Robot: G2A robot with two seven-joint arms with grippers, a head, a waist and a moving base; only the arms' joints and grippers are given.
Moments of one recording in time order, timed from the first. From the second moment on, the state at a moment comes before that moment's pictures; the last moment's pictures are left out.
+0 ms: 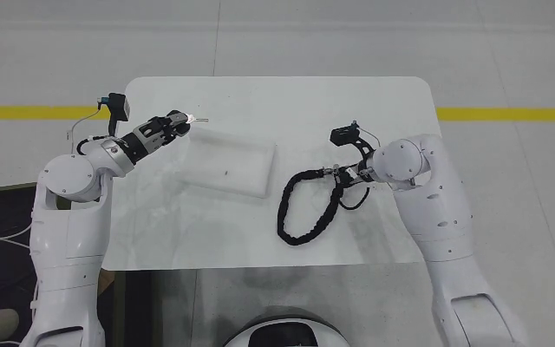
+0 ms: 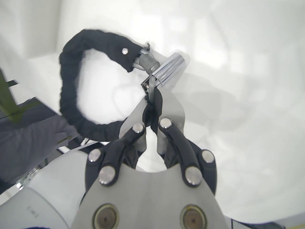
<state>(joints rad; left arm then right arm) 1.16 -1.09 -1.66 -1.51 -0.12 0.01 -0.92 -0.93 -1.33 1.25 -1.45 -0.97 -0.10 1.50</state>
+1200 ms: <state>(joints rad) 1.16 -1.09 -1.66 -1.51 -0.12 0.01 -0.92 -1.04 -1.26 1.39 -1.52 -0.90 -0.28 1.24</state>
